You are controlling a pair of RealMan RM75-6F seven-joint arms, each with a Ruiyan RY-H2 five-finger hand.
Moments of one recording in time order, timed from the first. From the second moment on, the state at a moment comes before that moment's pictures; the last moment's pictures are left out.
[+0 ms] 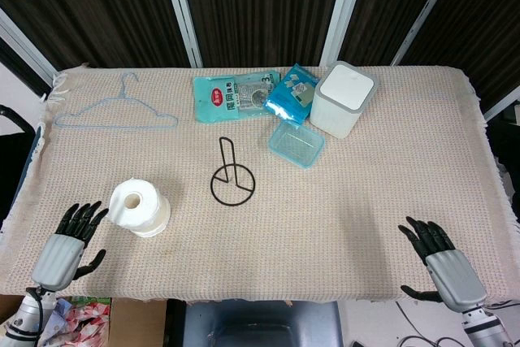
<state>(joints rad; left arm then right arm) -0.17 -1.36 0.04 -1.25 1.71 1.53 -0.06 0.07 -1.04 -0.11 -1.71 -1.71 1.41 -0.03</state>
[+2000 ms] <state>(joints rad) -0.38 -1.66 -0.04 -0.92 1.54 1.31 -0.93 0.05 -1.03 -0.10 -1.71 -1.72 1.46 0.00</state>
